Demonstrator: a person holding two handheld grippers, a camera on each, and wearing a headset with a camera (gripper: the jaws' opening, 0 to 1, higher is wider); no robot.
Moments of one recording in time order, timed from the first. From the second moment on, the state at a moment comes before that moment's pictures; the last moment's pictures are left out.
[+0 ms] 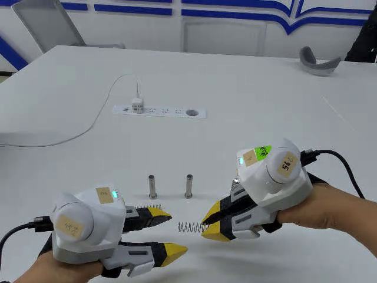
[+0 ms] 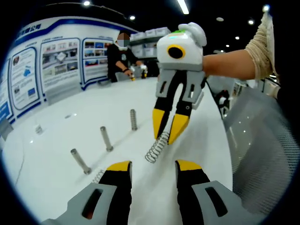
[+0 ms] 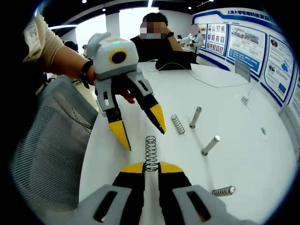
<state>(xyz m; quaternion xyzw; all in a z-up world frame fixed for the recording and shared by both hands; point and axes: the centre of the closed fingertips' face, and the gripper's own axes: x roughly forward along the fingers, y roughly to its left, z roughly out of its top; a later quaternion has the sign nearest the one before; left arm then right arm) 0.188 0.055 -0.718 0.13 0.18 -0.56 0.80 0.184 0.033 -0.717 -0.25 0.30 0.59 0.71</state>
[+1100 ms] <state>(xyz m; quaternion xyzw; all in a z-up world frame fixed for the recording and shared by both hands) 0.179 0.045 -0.722 0.17 0.16 -0.58 0.78 0.172 0.049 -0.698 -0.27 0.29 0.61 0.68</state>
